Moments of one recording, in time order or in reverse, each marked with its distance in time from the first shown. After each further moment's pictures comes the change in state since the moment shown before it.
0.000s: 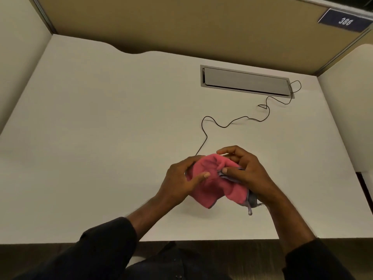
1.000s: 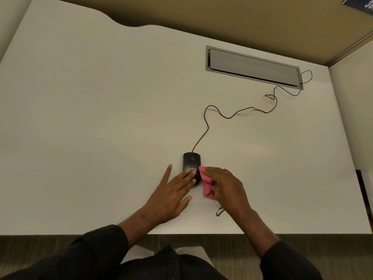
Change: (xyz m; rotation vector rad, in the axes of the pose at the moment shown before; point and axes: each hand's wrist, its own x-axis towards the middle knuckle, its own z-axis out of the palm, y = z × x) left_hand -0.051 -0.109 0.011 1.036 -0.269 0.386; right_hand -0.002 0.105 0.053 -0.573 0.050 0.101
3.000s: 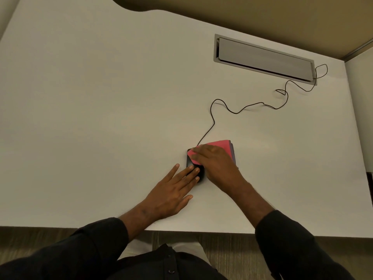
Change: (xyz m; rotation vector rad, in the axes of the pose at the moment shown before) left_hand -0.001 -0.010 0.017 0.063 -0.006 0.090; right_hand 0.073 -0.017 0.002 -0.718 -0.055 -0.518
